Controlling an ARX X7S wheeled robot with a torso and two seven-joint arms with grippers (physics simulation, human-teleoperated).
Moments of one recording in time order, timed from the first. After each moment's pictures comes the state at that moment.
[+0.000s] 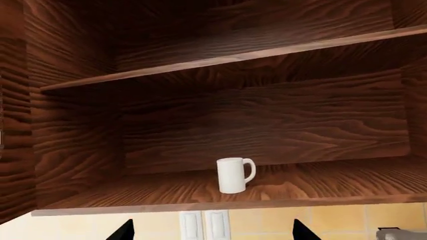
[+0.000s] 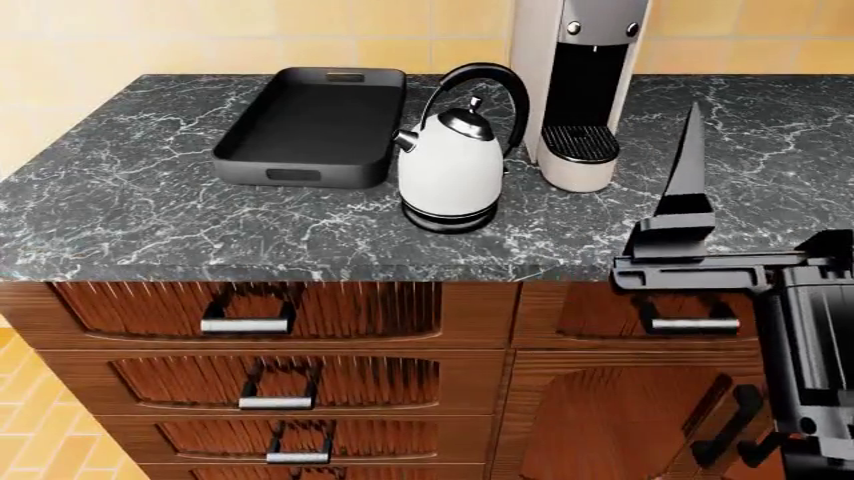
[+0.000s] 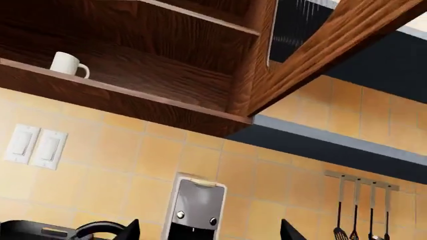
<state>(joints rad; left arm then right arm) -2.21 -0.08 0.32 -0.76 -0.26 -1.05 -0.20 1.29 1.19 -1.16 -1.01 1.04 0.30 1.35</state>
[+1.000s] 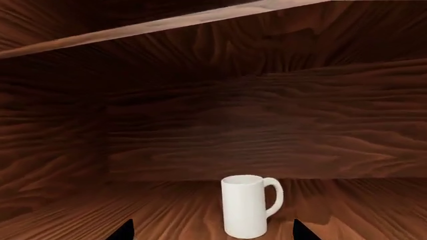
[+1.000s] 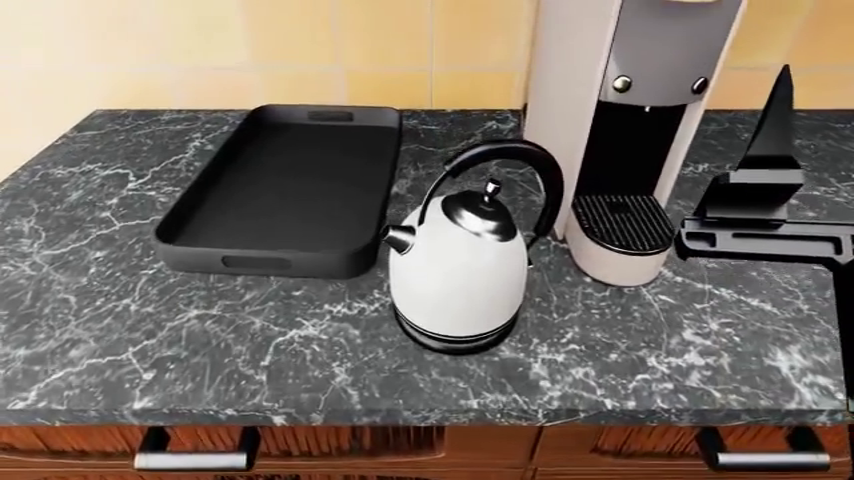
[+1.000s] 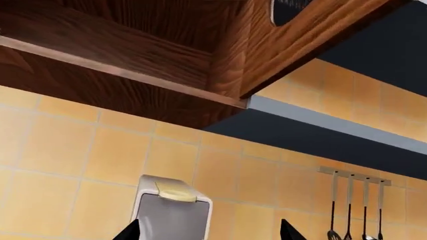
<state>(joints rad) -2.24 -0.12 0.33 -0.83 -0.26 -1.01 -0.21 1.47 1.29 -1.21 -1.00 1.19 0.30 1.41</state>
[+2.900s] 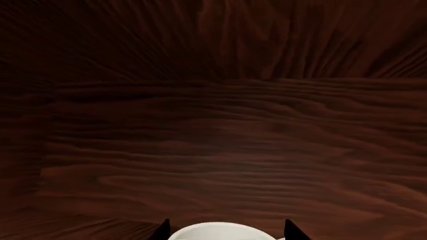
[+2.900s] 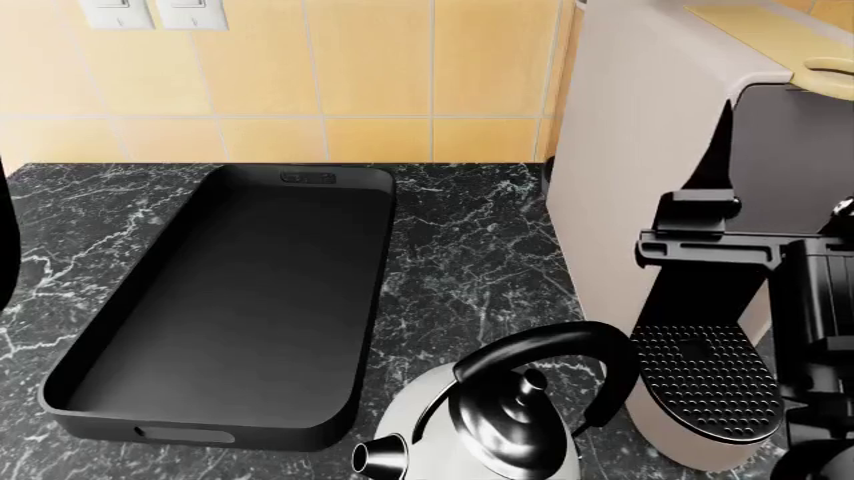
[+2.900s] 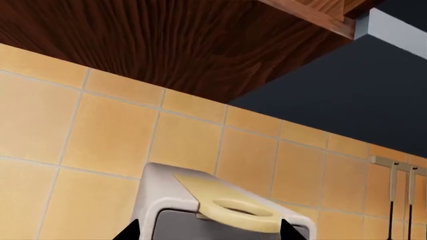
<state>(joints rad) -2.01 -0.17 0.23 -0.55 -0.32 -0.90 -0.31 1.36 1.21 -1.25 -0.92 1.08 0.29 1.41</state>
